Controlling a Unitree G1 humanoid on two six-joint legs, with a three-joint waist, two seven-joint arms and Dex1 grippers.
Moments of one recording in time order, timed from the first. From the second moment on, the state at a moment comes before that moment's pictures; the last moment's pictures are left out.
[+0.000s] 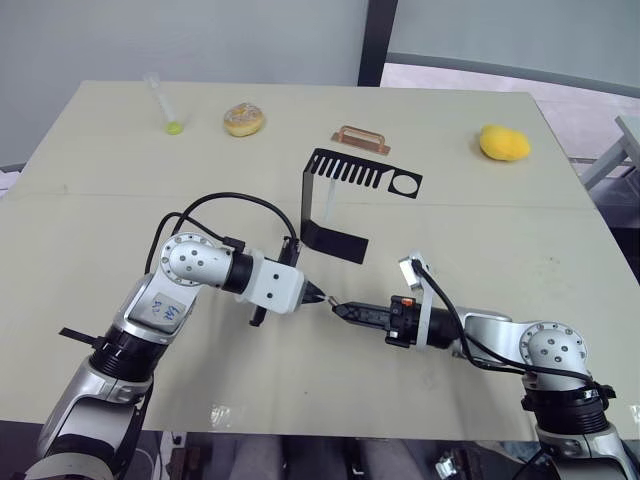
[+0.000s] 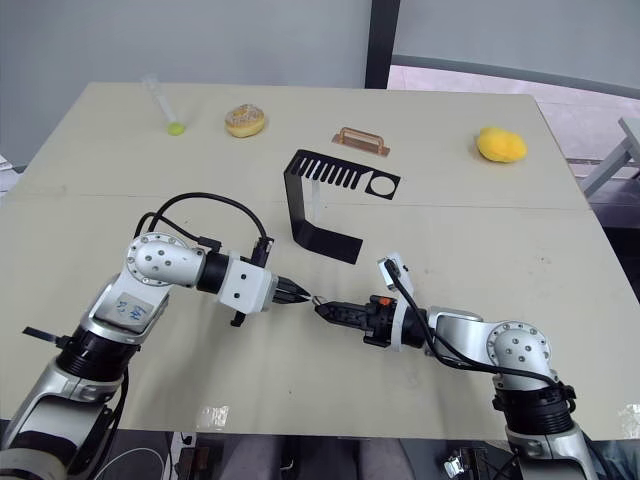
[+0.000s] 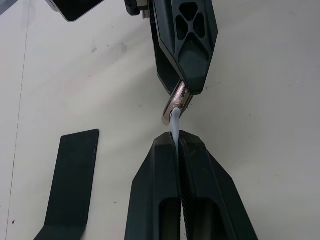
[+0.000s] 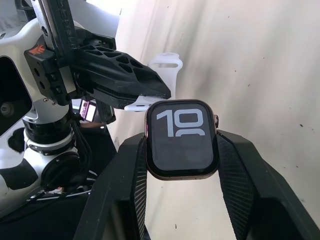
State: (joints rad) left arm -0.60 0.61 -0.29 -0.13 0.03 -0.03 -1.21; right arm -0.30 -0.50 0.01 -0.23 1.64 1.16 0.03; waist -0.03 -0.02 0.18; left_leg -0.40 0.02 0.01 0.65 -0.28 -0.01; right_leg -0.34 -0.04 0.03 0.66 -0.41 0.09
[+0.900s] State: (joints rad) left arm -0.60 0.58 -0.30 -0.14 0.07 0.03 -1.20; right arm -0.30 -0.51 0.02 -0.23 1.64 1.16 0.03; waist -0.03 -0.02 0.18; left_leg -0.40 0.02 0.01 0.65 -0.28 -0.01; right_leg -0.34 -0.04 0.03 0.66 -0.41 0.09
